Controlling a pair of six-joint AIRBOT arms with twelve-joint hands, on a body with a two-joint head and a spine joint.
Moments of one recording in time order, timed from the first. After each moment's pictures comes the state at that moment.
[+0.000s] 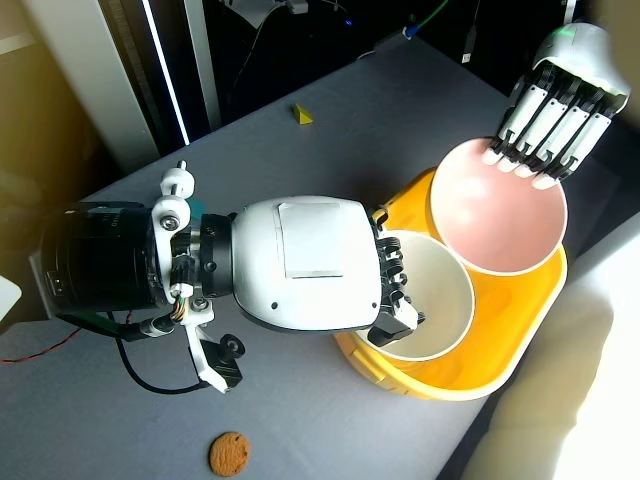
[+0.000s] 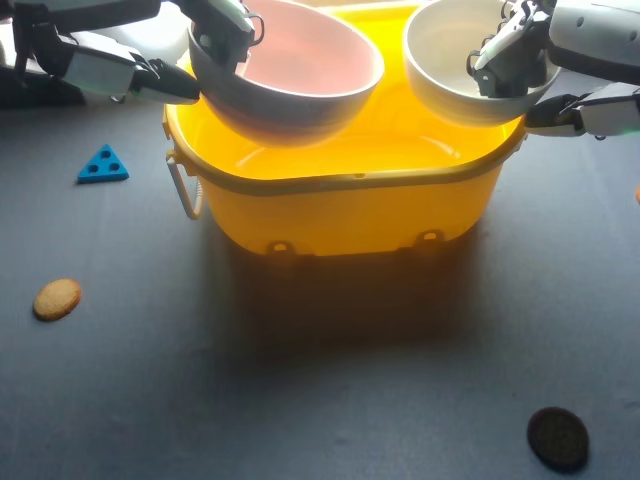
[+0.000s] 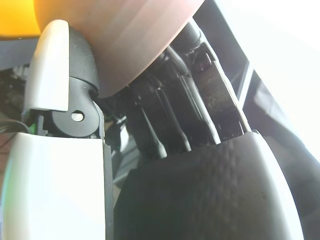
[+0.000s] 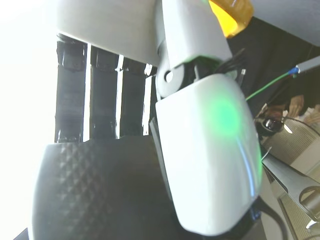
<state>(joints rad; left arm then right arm) 0.06 -1.22 1.87 1.14 -1.24 -0.13 -0.19 -1.02 1.34 -0.63 0.71 -0.46</state>
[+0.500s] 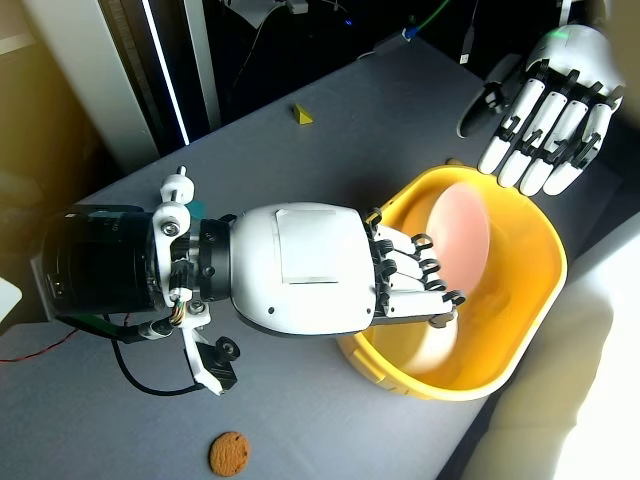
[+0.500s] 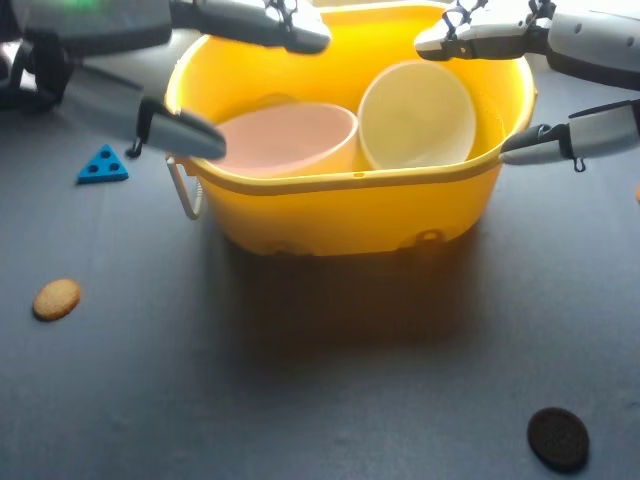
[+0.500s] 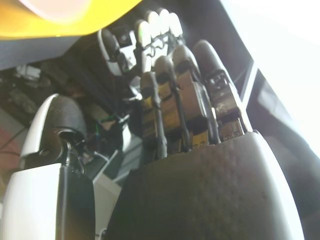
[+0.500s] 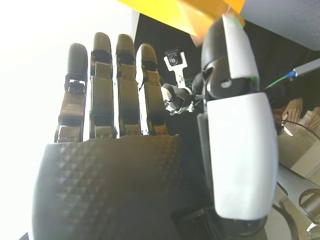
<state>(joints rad) 0.09 -1.18 1.77 1.17 -1.24 -0.12 -0.20 -1.02 1.34 -0.63 0.69 -0.46</state>
